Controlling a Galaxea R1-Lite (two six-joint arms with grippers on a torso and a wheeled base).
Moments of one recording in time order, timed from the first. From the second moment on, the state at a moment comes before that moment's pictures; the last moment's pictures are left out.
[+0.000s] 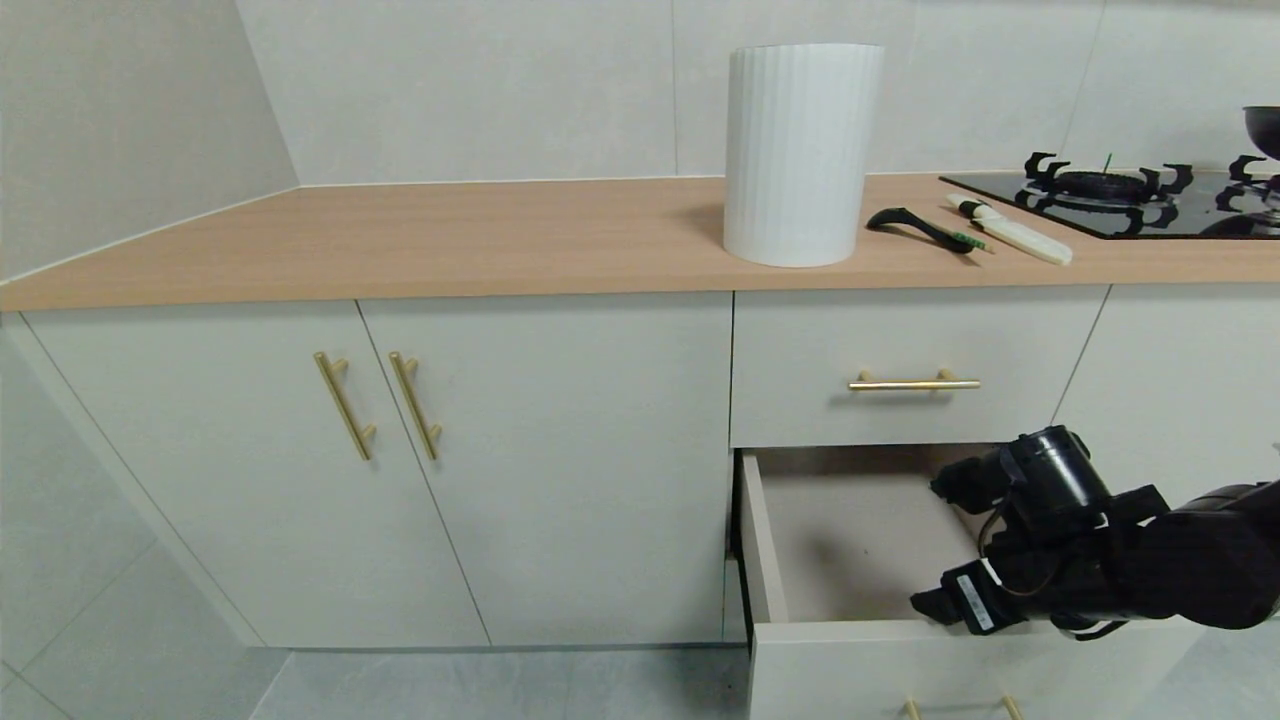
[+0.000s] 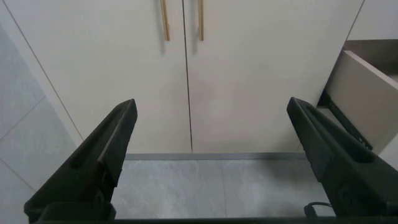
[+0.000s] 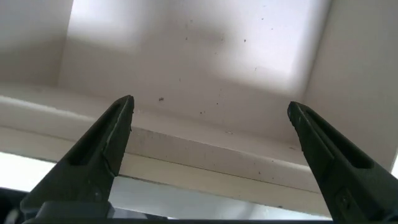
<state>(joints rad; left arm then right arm) 0.00 0.00 0.00 0.00 0.01 0.00 0.35 1.86 -0.70 -0.17 -0.15 -0.03</state>
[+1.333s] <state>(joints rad) 0.00 0.00 0.00 0.00 0.01 0.00 0.38 1.77 -0.70 0.24 -0.16 -0.21</state>
